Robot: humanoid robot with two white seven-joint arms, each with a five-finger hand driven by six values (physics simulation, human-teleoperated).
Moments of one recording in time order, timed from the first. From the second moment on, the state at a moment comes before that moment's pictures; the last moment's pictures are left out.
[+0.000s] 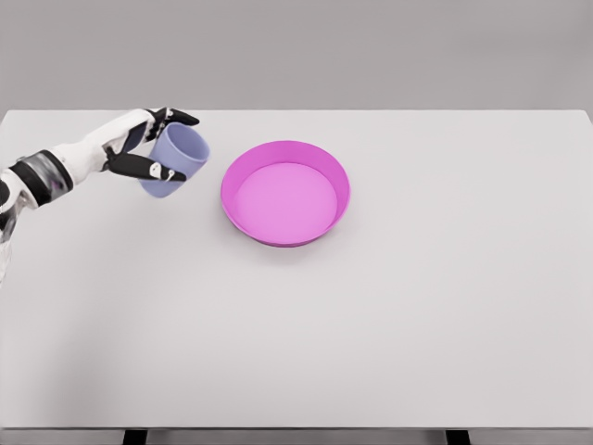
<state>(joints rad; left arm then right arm) -0.53 0.53 -0.31 -1.32 0.17 0.01 -0.61 0.00 0.00 -0.07 -0.01 0.08 -0.06 0.07</state>
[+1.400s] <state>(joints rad) -0.52 0.10 -0.23 -1.16 0.18 -0.05 -0.61 0.00 0.00 -0.07 -0.01 0.08 -0.06 0.07</state>
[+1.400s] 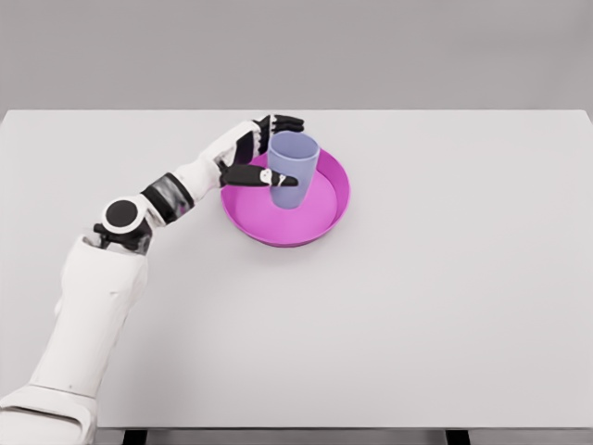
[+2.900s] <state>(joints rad) -0.48 0.08 -0.22 -1.18 0.19 -0.07 -0.61 0.00 0.00 -0.07 -0.01 0.08 -0.06 0.07</state>
